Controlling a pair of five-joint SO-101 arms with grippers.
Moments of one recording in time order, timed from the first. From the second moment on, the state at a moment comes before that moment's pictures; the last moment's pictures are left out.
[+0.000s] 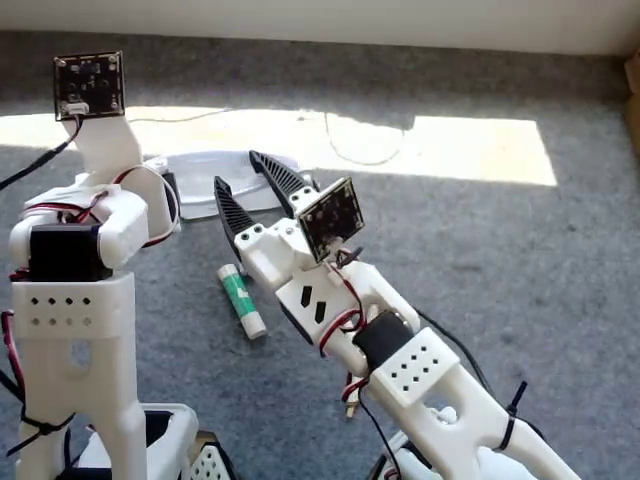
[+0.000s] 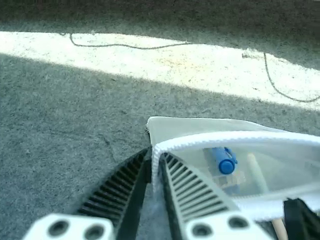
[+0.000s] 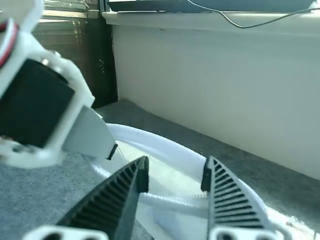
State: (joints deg) left arm -8.1 -33.7 11.8 78.3 12.2; right arm -43.3 -46.1 55.7 -2.9 0.8
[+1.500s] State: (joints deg) left arm -8.3 -33.7 11.8 78.3 12.2; right arm -20.6 -49.1 39.1 75.5 -21.6
